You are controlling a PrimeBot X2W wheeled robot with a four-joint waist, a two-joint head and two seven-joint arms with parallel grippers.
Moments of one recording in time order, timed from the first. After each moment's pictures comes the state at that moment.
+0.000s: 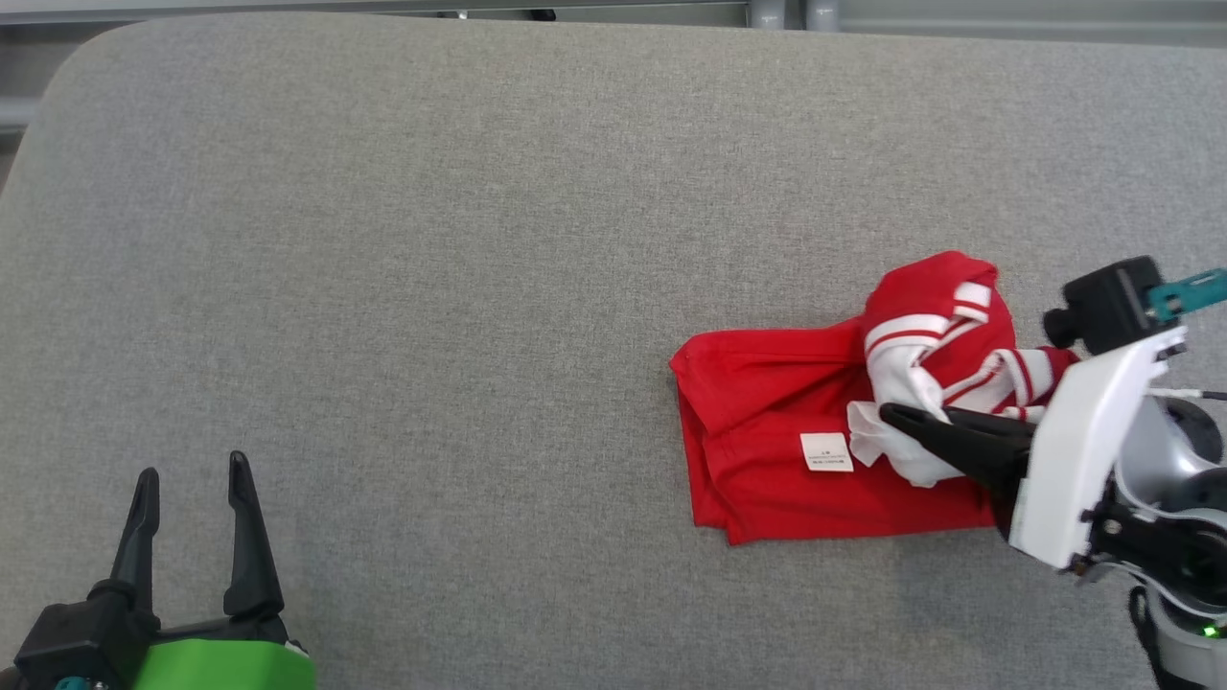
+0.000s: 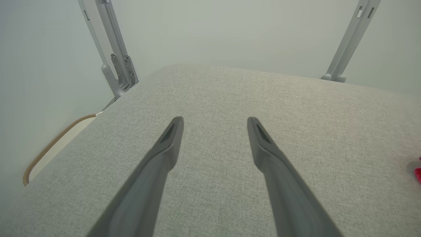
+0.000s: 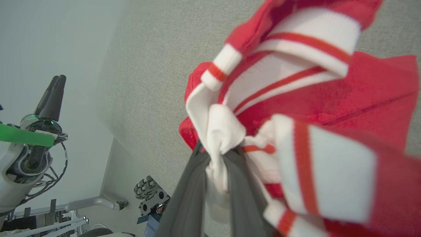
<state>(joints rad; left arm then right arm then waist) 0.11 0.49 -0.32 -0.22 -0.62 0.45 -0.26 -0.19 -0.23 -0.11 -0.44 0.84 0.13 1.20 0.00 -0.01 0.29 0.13</state>
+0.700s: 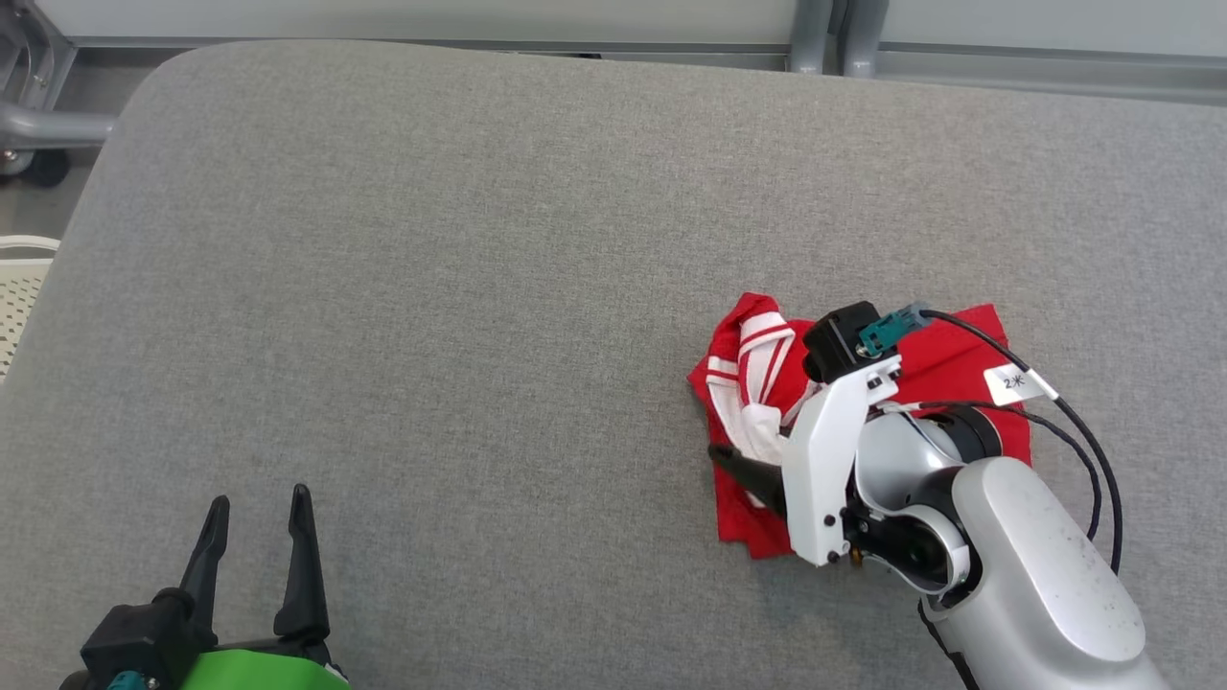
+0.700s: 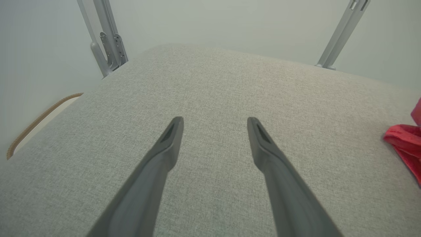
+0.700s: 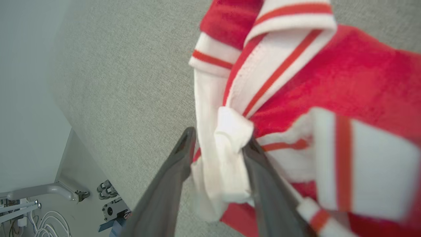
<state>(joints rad) 0.09 0.42 -0.35 -0.06 -0.63 0.29 -0.26 -0.36 -0.10 0.31 0.08 0.50 0.13 0.84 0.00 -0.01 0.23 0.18</state>
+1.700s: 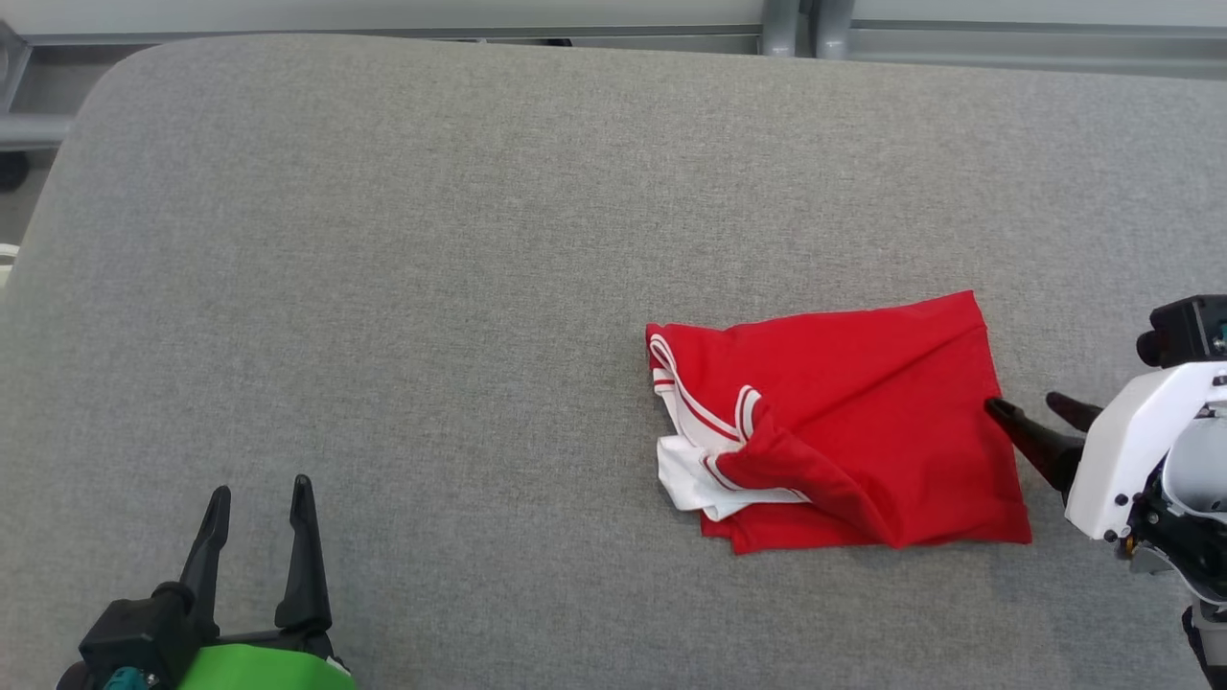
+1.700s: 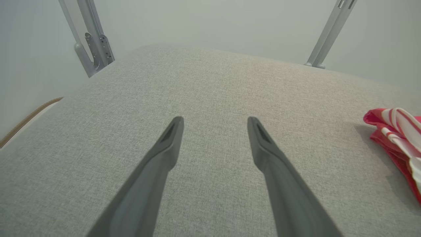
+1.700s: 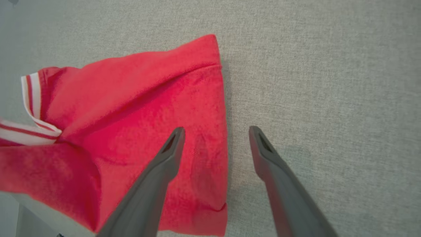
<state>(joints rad) 0.09 0.40 -0.33 -0.07 -0.61 0.26 -0.26 -0.18 -0.33 -0.08 -0.10 0.58 0.13 0.83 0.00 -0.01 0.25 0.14</state>
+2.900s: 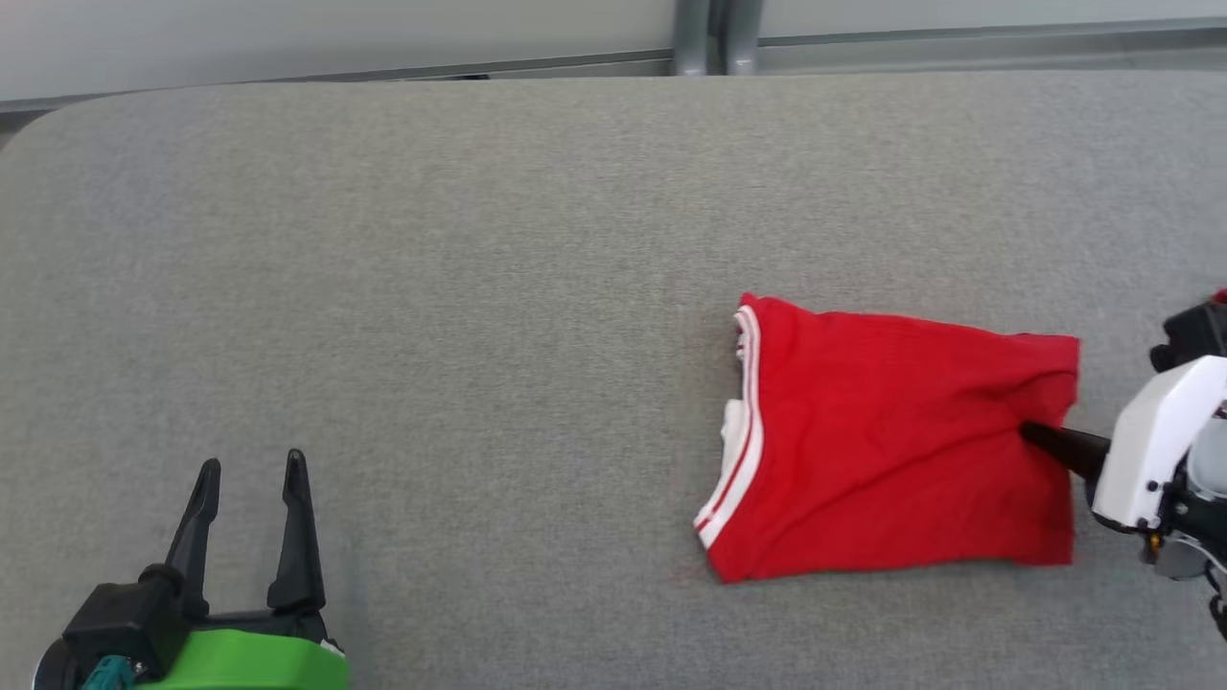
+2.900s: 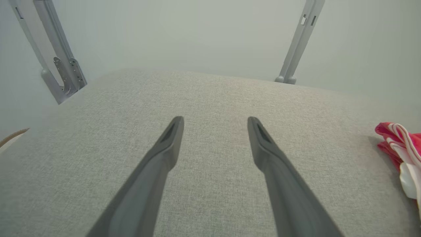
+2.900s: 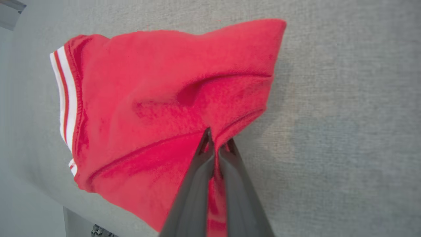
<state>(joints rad) 0.08 0.41 -0.31 -0.12 -0.58 0.27 -0.25 -0.24 -0.37 -0.06 0.10 0.77 0.13 0.89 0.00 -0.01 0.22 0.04</state>
